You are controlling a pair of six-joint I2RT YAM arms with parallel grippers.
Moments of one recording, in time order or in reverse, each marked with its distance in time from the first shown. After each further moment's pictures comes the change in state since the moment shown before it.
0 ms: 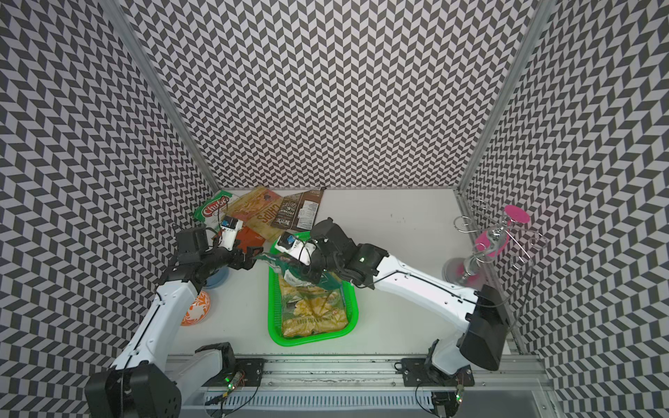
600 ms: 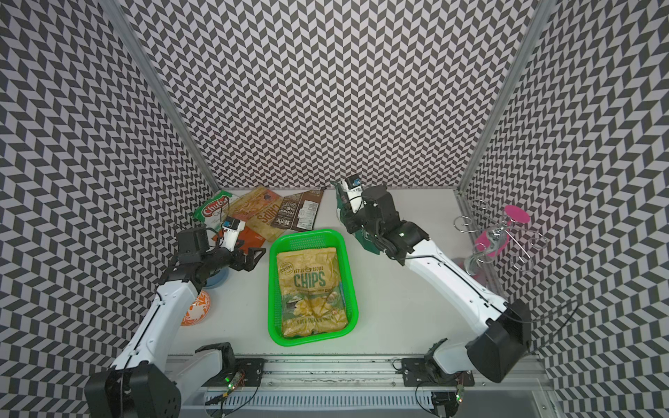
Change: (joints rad) left arm -0.005 0.000 0.000 -0.014 0.069 0.015; right arm -0.343 -0.116 0.024 0.066 0.265 0.261
